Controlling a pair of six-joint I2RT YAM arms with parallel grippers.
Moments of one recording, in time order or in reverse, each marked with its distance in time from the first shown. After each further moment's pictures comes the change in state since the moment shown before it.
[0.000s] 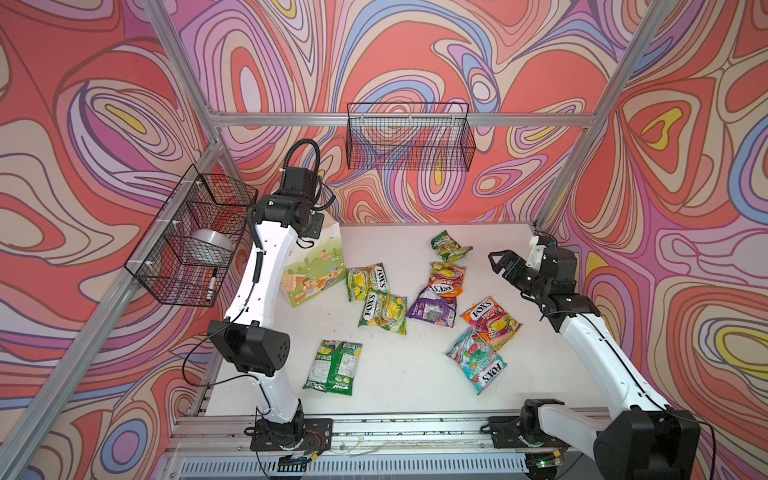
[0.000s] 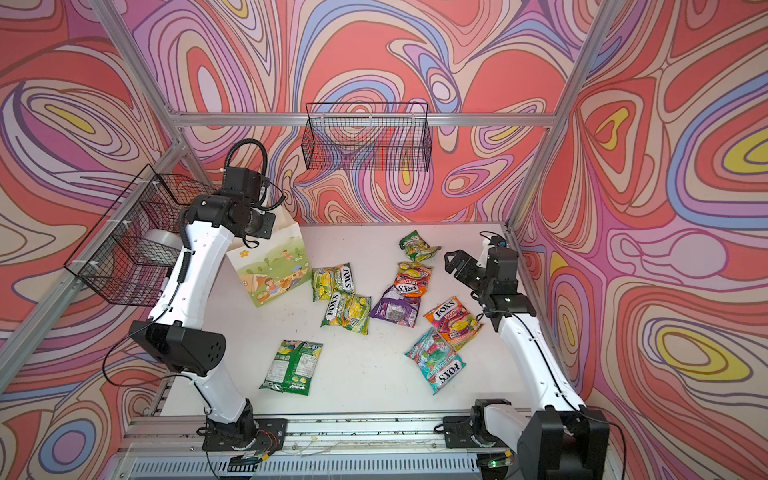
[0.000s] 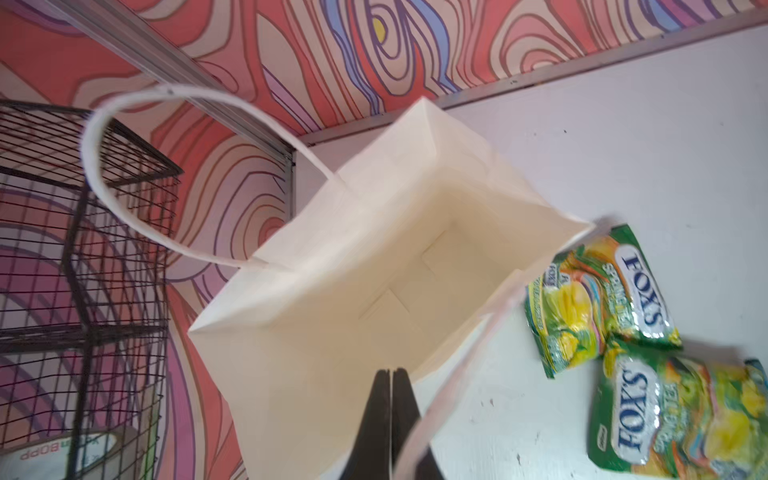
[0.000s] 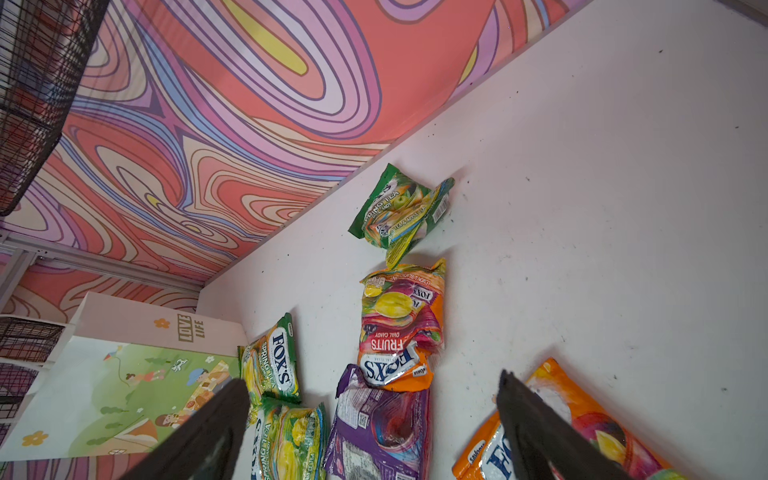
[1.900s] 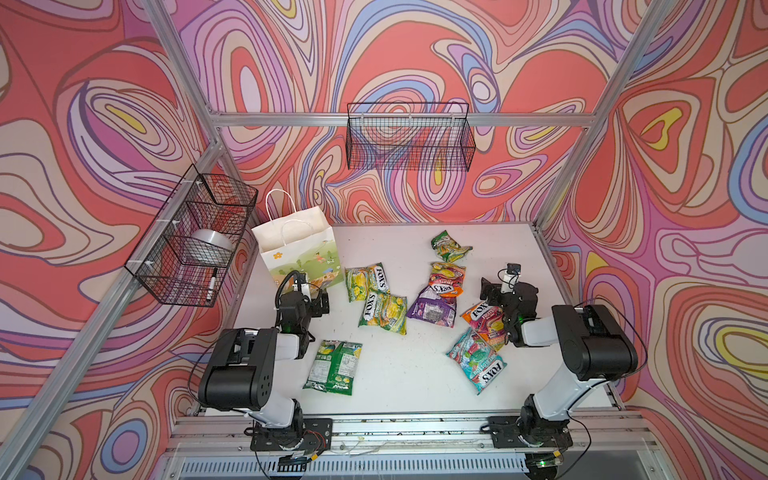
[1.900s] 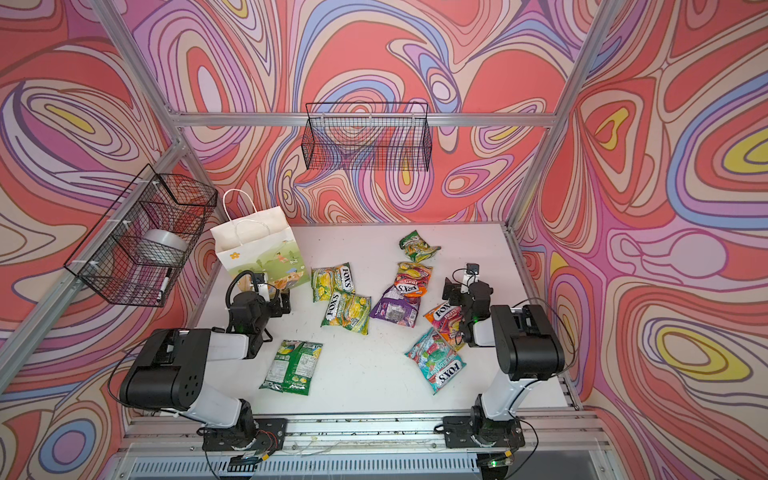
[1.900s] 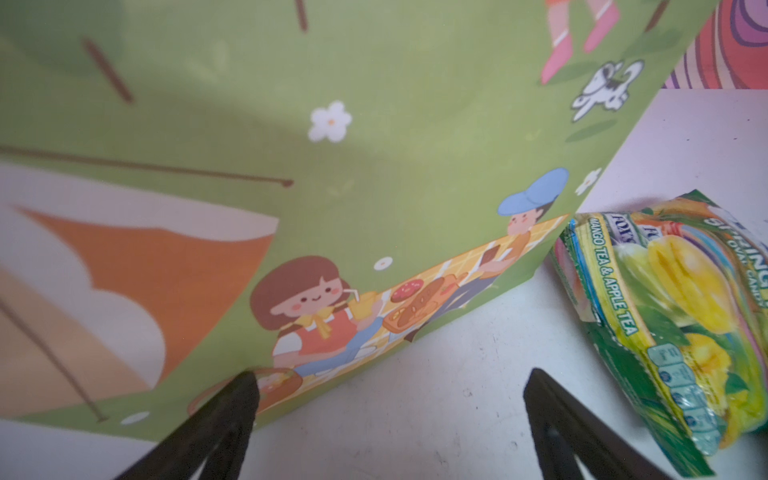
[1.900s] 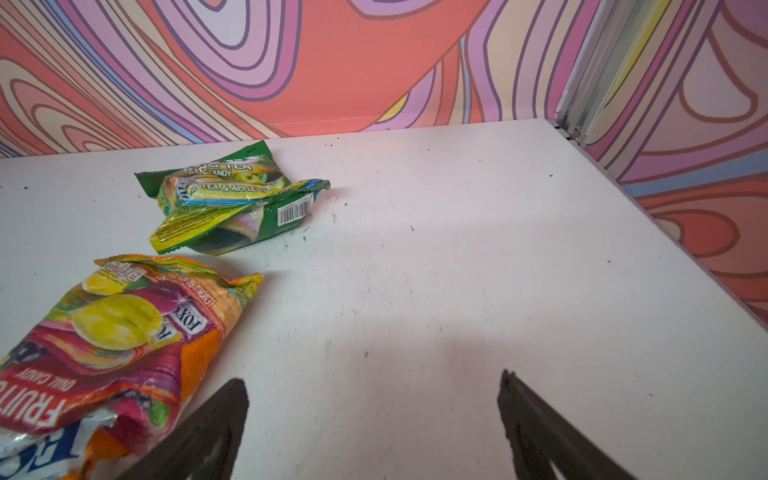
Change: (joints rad) left arm 0.163 -0.334 -1.874 1.989 0.278 -0.086; right arm 0.000 0.585 -0.439 1.179 0.268 -0.574
